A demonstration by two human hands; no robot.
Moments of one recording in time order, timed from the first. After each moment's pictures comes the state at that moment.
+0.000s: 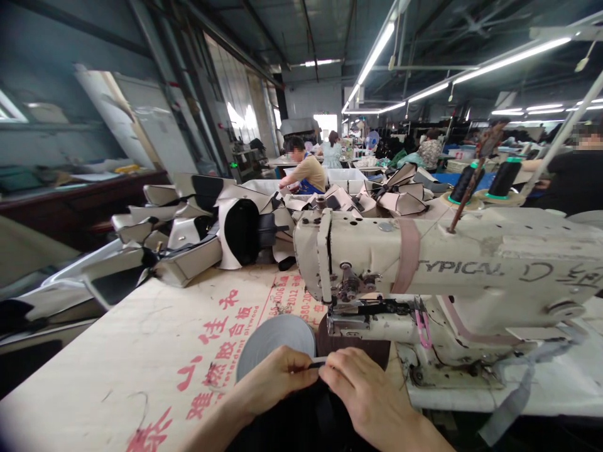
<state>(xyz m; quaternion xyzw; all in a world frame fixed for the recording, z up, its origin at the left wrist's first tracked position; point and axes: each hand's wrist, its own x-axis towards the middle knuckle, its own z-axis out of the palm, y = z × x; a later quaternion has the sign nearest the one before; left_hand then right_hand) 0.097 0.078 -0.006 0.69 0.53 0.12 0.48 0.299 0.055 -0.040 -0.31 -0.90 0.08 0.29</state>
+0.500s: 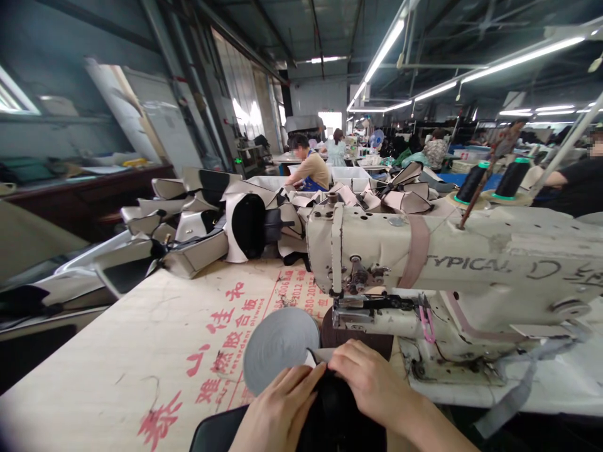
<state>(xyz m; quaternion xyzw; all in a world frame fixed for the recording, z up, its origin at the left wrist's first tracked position) 0.105 0.013 -0.002 0.81 0.54 0.15 0.20 0.298 0.065 -0.037 -0.26 -0.90 0.16 0.29</state>
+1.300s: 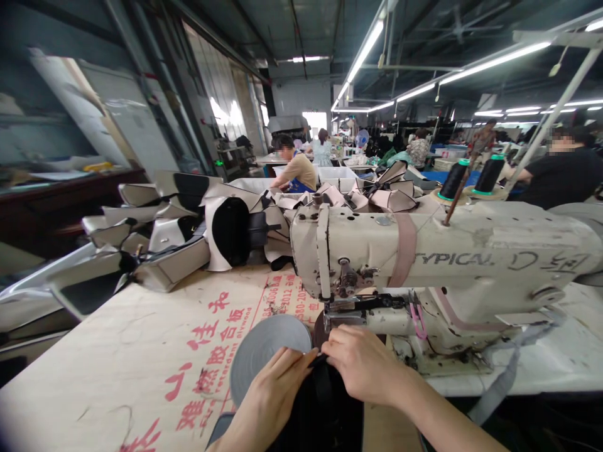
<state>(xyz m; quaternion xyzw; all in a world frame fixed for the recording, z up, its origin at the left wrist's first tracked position) 0.092 0.053 -0.024 0.89 0.43 0.17 0.04 0.292 0.089 -0.015 -0.33 -0.92 0.07 0.19</state>
